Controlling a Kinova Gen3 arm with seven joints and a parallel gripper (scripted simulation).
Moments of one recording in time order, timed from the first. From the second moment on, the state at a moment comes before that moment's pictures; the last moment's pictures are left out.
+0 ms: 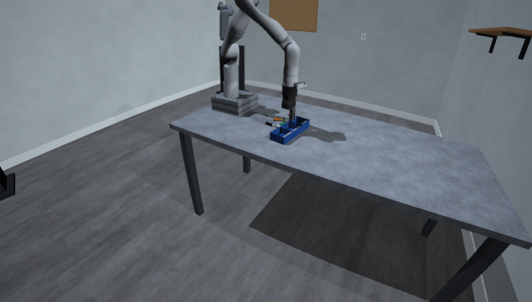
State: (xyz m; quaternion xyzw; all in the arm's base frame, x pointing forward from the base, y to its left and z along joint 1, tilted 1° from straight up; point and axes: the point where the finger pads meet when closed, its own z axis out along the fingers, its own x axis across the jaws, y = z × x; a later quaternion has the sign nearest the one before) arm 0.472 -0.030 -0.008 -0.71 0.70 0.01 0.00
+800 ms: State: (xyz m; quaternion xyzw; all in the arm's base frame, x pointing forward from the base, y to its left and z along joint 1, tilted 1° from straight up) arm 0.473 0.041 -0.001 -0.71 0.71 0.01 0.00
